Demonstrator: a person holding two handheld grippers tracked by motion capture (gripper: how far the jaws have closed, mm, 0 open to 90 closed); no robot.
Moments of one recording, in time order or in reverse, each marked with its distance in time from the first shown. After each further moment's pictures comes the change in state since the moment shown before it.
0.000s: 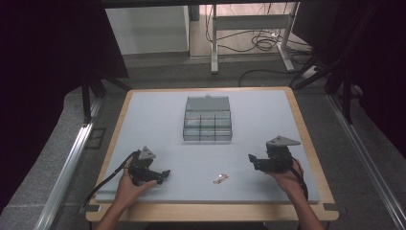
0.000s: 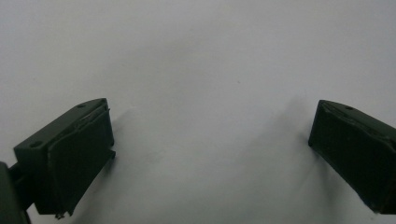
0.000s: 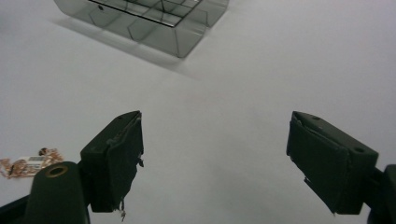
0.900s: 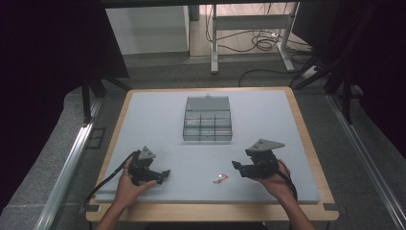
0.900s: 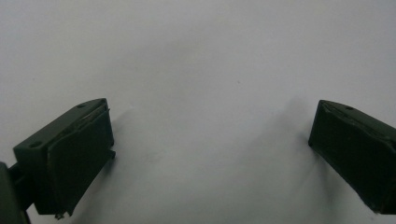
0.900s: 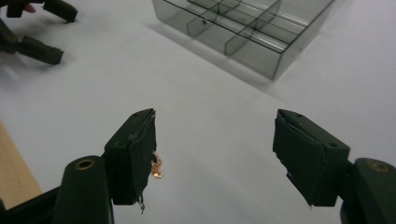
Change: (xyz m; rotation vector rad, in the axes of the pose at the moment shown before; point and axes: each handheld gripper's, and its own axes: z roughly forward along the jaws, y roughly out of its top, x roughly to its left) left arm 0.000 0.000 0.000 0.000 -0.001 0.000; right arm 0.050 0.016 -0.004 0.007 0.180 -0.119
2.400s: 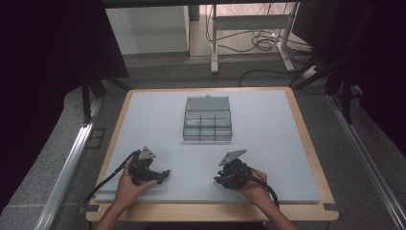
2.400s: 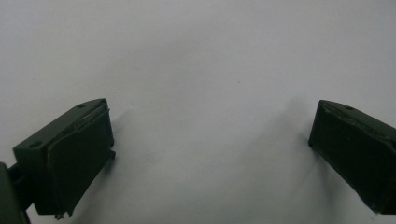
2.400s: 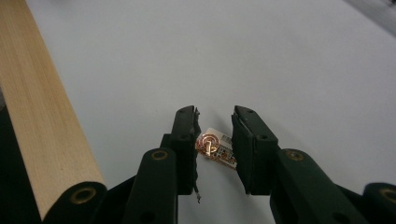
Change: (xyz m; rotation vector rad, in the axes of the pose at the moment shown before) left arm 0.000 0.000 0.000 0.000 0.000 -0.001; right arm 0.047 -0.006 0.058 0.248 0.180 -0.160
